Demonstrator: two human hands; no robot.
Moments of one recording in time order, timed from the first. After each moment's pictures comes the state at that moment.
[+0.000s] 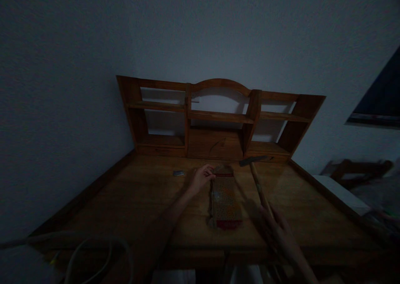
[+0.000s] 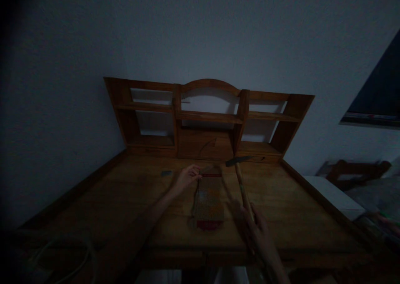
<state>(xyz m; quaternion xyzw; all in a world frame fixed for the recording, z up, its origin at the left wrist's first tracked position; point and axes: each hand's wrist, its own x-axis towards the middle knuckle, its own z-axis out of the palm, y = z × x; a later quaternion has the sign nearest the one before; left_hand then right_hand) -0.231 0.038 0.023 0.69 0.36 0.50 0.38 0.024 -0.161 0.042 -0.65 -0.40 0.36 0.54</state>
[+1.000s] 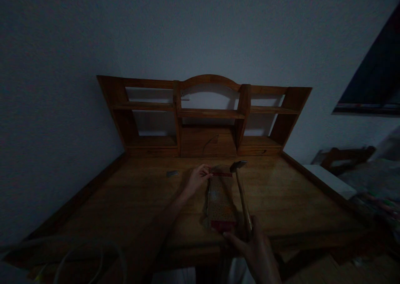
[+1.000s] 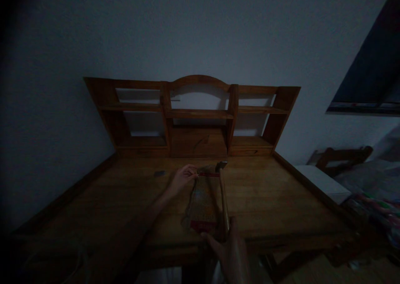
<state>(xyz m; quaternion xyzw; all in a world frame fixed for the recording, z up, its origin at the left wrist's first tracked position) -0.219 0.027 0.027 0.69 0.37 0.49 0.39 -0.047 -0.195 0.021 -0.71 -0.47 0.24 0.47</state>
